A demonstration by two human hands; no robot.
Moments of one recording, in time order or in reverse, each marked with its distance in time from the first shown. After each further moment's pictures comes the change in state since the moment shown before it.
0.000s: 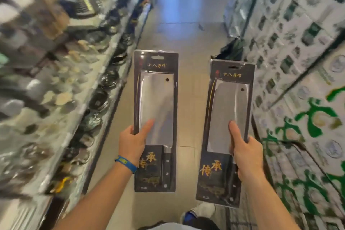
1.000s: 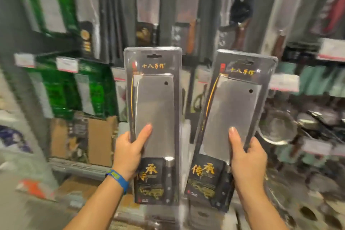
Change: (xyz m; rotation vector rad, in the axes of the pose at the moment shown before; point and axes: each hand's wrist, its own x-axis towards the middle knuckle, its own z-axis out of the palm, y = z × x) left_hand -0.390 0.003 -0.655 -0.168 1.659 0.398; right_hand -0.693 -0.057 0.446 0.203 -1.640 -0.713
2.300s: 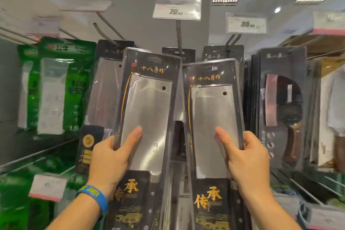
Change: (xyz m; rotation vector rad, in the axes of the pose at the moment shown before) left_hand 0.339 0.128 -0.041 0.166 0.163 0.450; right_hand 0.192 -0.167 0.270 -0.032 0.134 -0.474
